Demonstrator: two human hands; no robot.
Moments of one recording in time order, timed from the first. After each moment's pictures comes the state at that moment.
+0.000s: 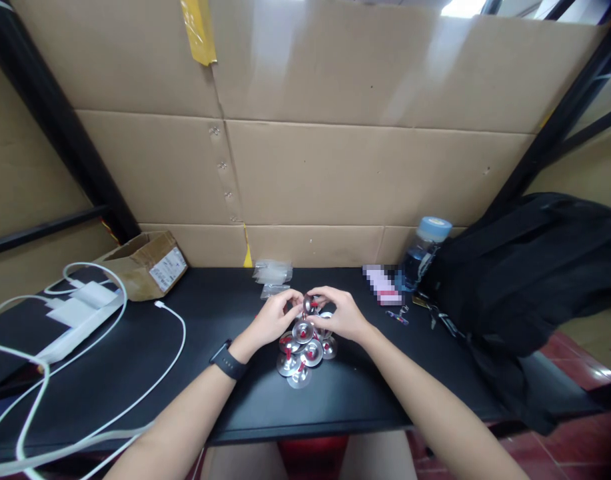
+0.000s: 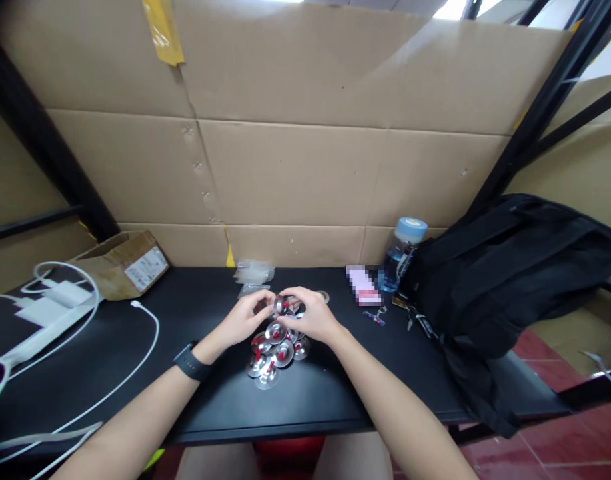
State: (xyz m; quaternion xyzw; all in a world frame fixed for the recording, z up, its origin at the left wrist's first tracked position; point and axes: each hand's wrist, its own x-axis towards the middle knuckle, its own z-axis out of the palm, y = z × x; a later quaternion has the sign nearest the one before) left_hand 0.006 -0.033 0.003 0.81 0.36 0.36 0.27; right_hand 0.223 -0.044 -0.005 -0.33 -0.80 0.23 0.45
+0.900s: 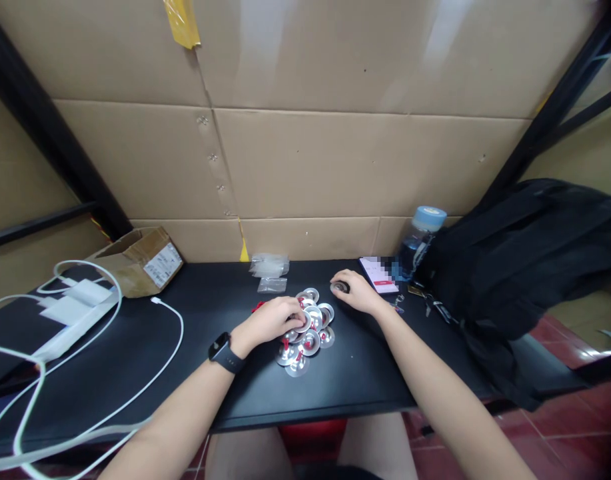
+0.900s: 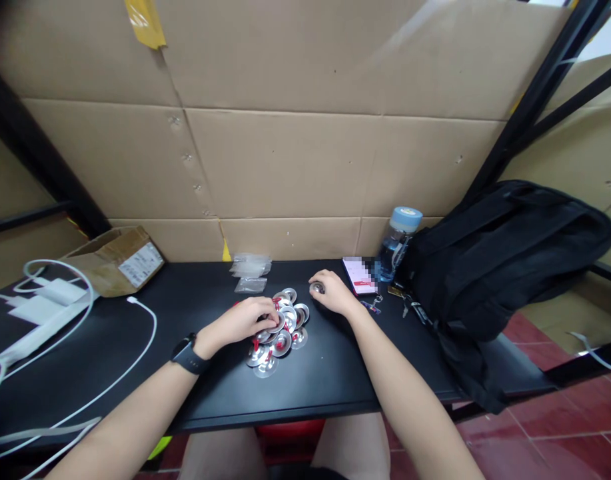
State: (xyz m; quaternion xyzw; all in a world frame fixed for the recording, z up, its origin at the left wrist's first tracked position) left_hand 0.001 -0.036 0.001 0.93 0.29 0.16 0.19; right_hand 0.294 0.000 -0.029 -0.47 -0.82 0.11 0.32
